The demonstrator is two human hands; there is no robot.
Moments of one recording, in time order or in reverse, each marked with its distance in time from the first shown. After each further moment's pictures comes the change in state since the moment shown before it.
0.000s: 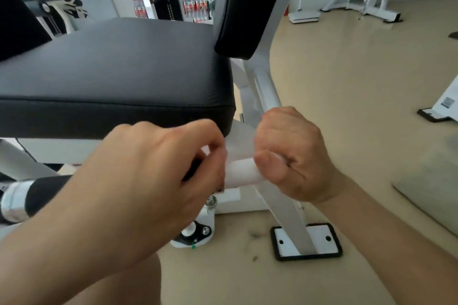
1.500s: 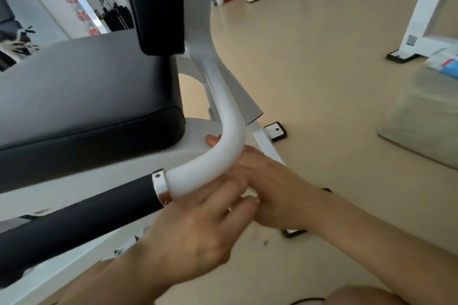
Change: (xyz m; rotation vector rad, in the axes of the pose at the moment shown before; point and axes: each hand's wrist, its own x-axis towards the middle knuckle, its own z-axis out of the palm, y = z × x) left_hand 0.002 0.013 0.106 -0.014 0.059 0.700; right_hand -0.075 -0.006 0.014 0.195 -0.324 0.308
